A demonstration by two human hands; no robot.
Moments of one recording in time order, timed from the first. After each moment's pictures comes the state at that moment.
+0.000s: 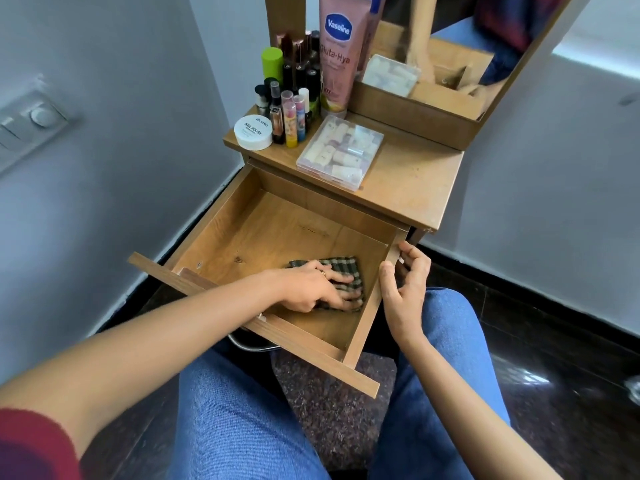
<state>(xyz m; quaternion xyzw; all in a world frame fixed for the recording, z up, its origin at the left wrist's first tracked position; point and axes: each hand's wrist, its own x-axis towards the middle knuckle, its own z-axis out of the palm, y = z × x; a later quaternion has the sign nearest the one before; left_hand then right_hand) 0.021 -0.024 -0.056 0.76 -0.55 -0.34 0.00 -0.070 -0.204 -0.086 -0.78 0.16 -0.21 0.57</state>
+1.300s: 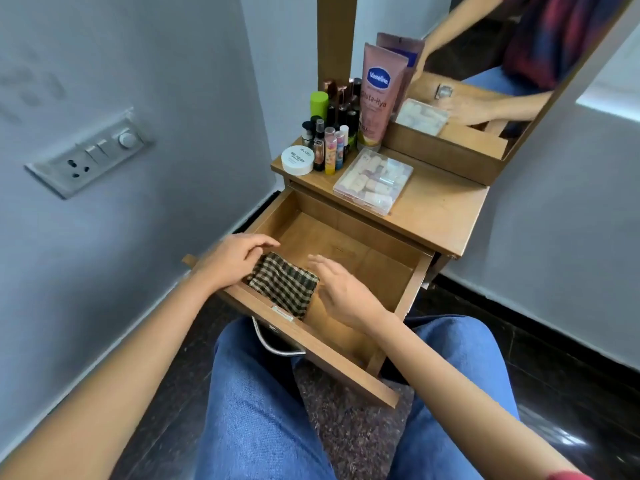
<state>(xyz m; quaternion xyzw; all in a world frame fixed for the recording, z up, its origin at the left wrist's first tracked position) 0.032 0.126 -0.015 0.95 -0.16 -0.08 0.24 -0.024 -0.117 -0.042 -0.93 -0.25 0.05 0.27</state>
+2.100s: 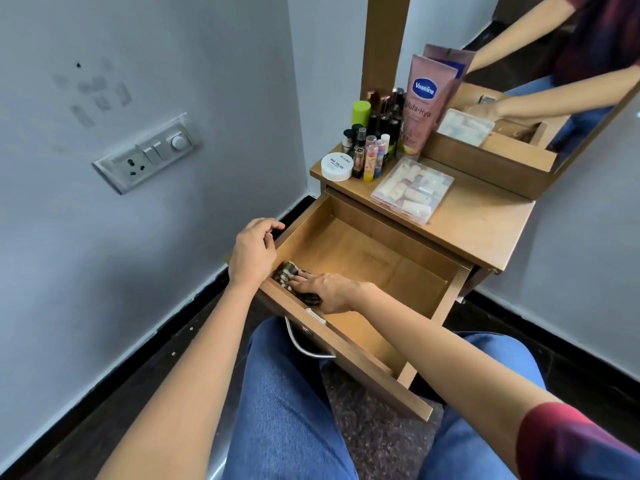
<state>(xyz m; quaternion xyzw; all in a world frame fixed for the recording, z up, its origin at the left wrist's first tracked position) 0.025 0.129 -0.021 0.93 0.04 0.16 0.32 0.026 -0.049 -0.054 -0.87 -0.41 0.26 0.12</state>
